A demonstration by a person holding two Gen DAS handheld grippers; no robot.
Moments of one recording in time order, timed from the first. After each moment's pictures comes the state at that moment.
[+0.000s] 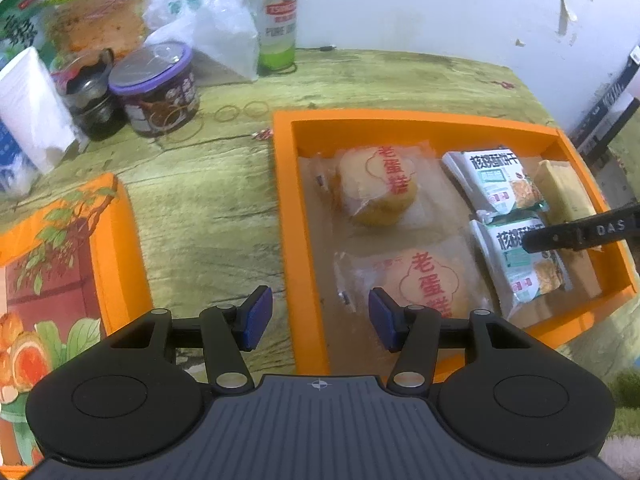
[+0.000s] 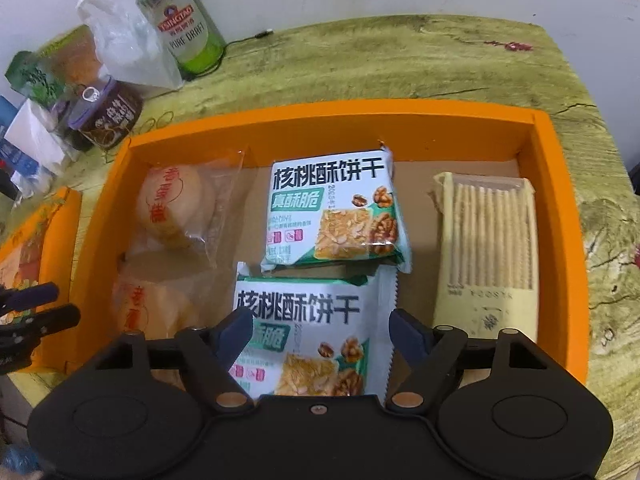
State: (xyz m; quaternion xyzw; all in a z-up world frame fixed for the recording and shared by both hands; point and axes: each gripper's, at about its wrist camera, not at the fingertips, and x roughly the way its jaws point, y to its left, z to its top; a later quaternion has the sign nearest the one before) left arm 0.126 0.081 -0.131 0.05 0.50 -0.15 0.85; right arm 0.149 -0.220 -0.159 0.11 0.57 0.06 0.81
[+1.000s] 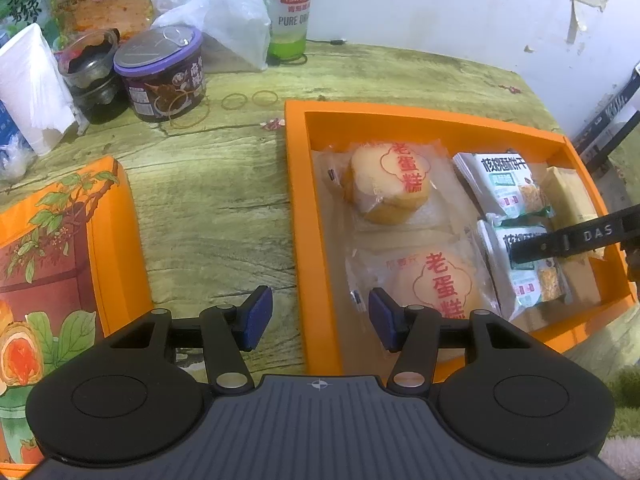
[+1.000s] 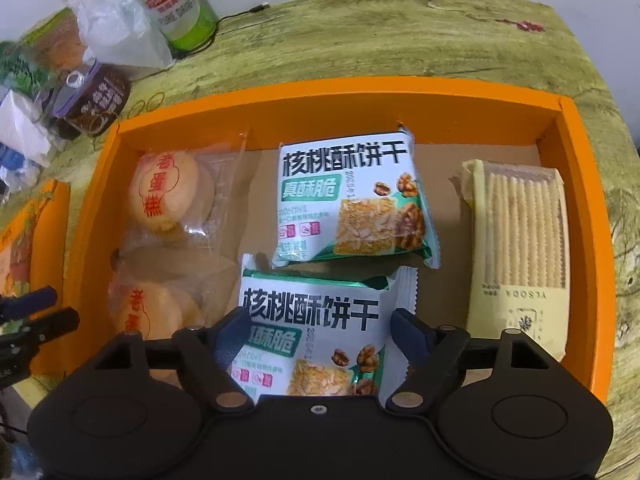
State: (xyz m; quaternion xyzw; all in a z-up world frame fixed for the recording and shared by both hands) left arm 0.135 0.092 -0.138 0.03 0.51 -0.15 0.85; right arm 0.163 -0.200 -0.167 0.09 0.60 0.04 0.80
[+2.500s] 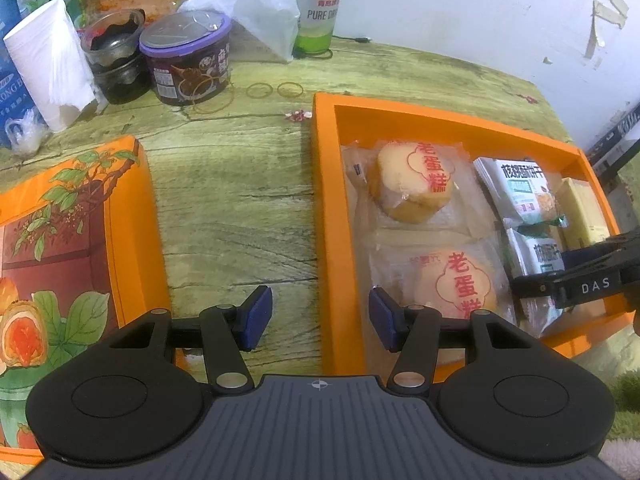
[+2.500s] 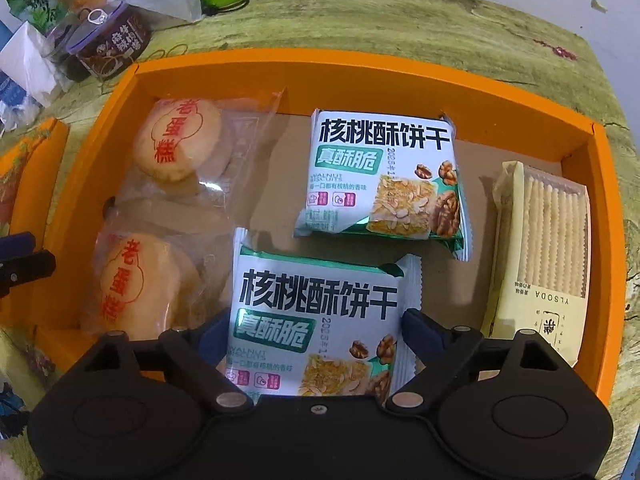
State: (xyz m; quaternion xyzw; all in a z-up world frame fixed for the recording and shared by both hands) left arm 0.134 0.106 -0.139 0.00 0.52 -0.13 0.84; right arm 0.154 -0.177 -0.178 0.02 0.61 0.05 0.79
